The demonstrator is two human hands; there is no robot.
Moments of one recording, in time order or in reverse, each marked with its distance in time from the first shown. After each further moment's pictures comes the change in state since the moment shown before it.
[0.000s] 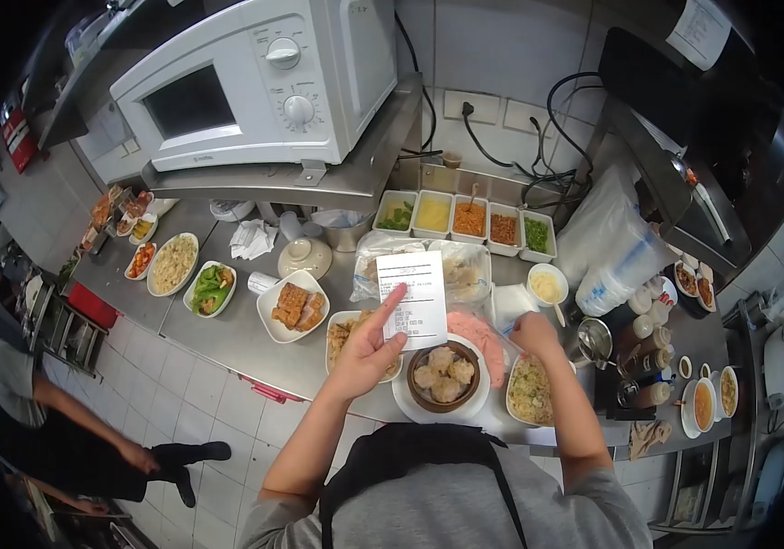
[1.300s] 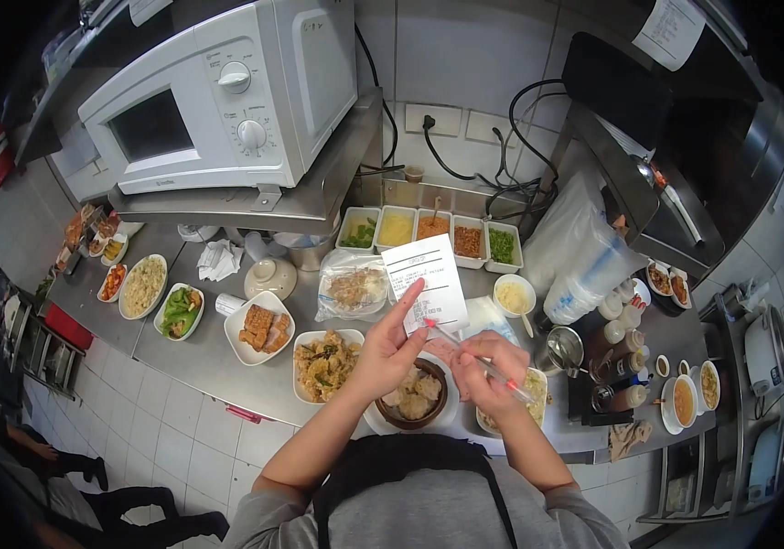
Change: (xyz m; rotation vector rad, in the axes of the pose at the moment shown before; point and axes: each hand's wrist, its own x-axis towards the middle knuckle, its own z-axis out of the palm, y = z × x) left_hand 0.054 -0.026 0.052 -0.102 -0.046 0.102; right_hand -0.116 -0.107 -0.084 0.860 0.819 -0.853
